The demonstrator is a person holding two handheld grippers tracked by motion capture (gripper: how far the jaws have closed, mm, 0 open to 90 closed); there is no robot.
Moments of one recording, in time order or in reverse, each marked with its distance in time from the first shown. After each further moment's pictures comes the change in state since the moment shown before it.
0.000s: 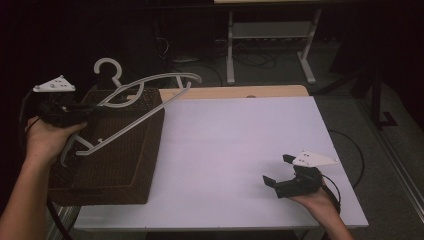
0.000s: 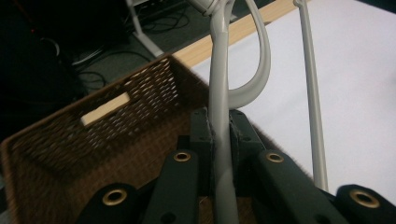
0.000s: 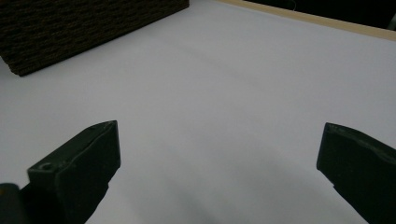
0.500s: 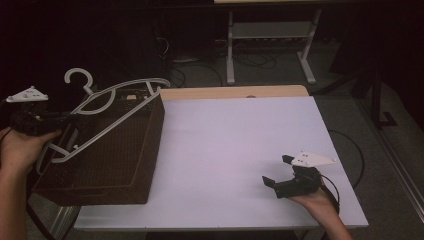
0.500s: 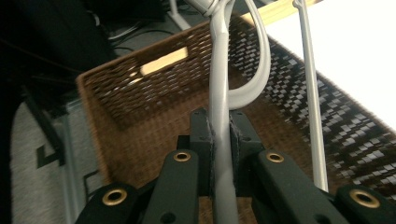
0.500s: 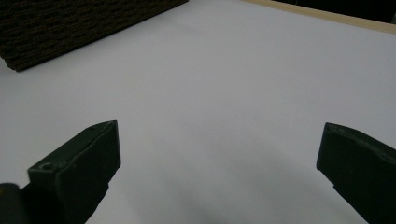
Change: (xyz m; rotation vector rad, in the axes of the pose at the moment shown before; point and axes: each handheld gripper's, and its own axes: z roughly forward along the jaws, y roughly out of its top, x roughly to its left) left arm 0.047 -0.047 -0.019 0.049 0.117 -0.067; right arm -0.001 -0.002 0.003 0.015 -0.003 -0.002
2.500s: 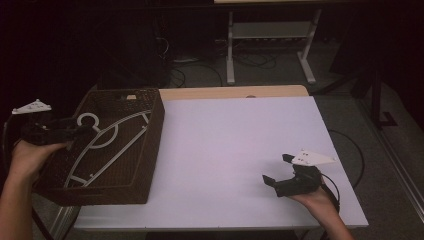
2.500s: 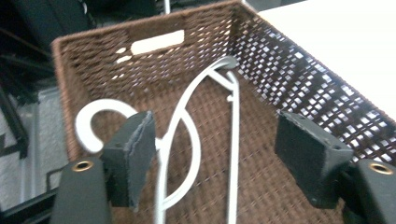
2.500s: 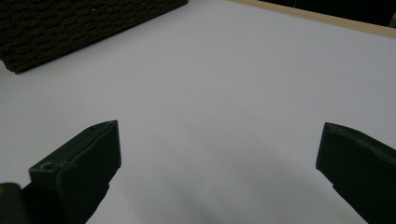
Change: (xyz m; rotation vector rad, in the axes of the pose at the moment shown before) left arm -0.004 -0.027 0.028 -0.068 -0.110 -0.123; right arm -0.001 0.003 -0.001 -0.003 -0.001 0.001
